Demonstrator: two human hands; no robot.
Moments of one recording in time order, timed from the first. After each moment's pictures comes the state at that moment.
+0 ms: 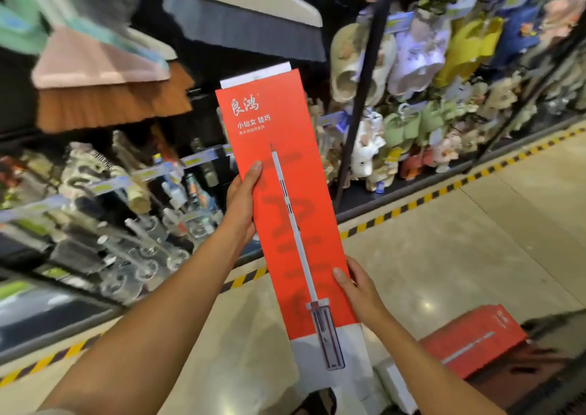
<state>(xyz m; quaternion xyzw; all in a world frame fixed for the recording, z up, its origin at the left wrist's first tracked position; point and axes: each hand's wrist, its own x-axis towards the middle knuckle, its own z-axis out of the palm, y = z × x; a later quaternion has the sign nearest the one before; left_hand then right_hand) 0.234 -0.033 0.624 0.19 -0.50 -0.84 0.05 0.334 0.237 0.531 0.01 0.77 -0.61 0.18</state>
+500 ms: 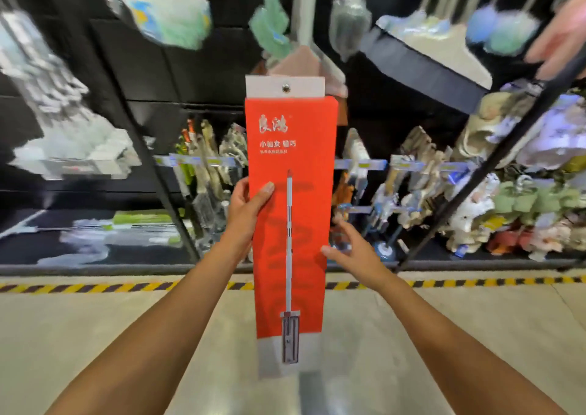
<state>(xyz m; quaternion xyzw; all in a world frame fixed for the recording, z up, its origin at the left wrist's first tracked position) 0.476 -0.281 0.664 0.20 -0.53 -0.78 0.25 0.377 -0.031 0.619 -0.28 0.79 -0.49 0.25</state>
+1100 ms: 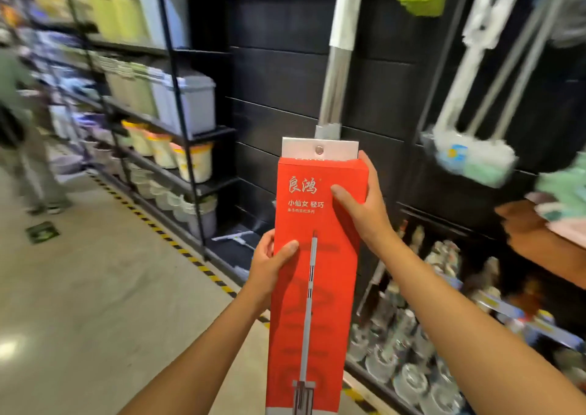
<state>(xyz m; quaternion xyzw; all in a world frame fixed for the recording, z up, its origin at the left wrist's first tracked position) 0.823 -0.549 0.732 0.29 -0.48 -0.66 0.50 0.627 -0.517 0.845 -0.57 0.49 -0.63 0.20</state>
